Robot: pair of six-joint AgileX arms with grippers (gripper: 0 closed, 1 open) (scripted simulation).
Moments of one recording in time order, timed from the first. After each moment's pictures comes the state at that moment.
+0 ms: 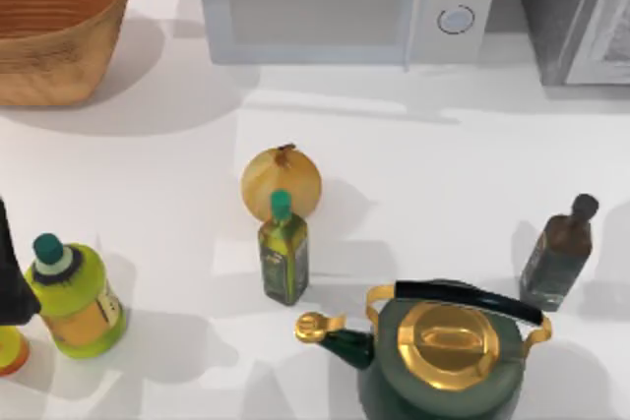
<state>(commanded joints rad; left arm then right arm) 0.00 0.00 0.00 0.00 0.00 0.00 0.00 0.00 0.00 0.00 0.00 0.00</state>
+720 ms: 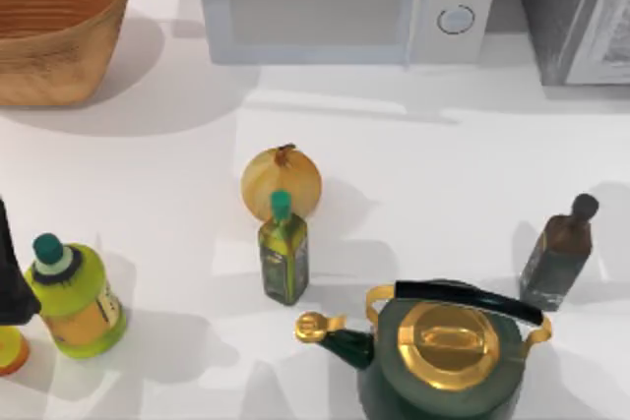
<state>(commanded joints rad) 0.00 0.00 0.00 0.00 0.00 0.00 -0.07 0.30 0.07 0.27 -0.20 0.01</state>
